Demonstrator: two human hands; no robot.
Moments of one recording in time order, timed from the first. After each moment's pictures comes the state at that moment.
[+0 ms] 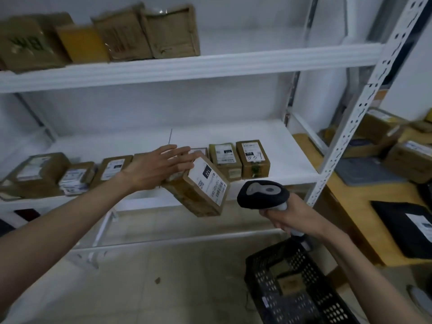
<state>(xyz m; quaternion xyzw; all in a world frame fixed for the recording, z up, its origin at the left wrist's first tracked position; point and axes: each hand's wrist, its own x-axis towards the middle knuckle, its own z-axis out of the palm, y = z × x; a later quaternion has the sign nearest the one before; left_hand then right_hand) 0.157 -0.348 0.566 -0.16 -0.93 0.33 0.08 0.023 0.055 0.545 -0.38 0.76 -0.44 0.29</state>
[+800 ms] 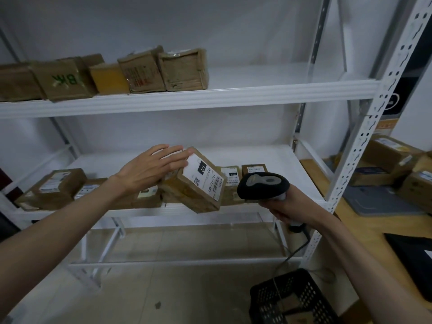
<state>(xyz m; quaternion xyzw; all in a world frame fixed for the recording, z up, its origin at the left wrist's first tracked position) 0.175 -0.323 0.642 -0.12 -0.93 0.27 0.20 -0.035 0.030 0.583 -0.45 0.74 -0.45 0.23</state>
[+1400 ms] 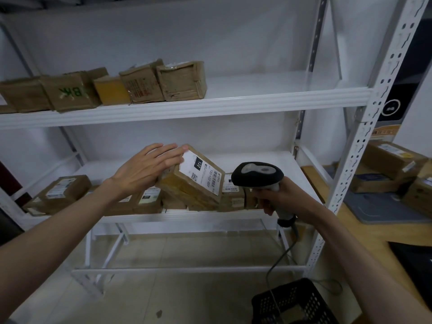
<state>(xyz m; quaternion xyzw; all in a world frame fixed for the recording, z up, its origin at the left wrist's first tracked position) 0.178 -0.307 0.660 -0.09 -0.94 0.24 0.22 -0.040 0.026 0.614 -0.46 0.70 -0.49 0.24</state>
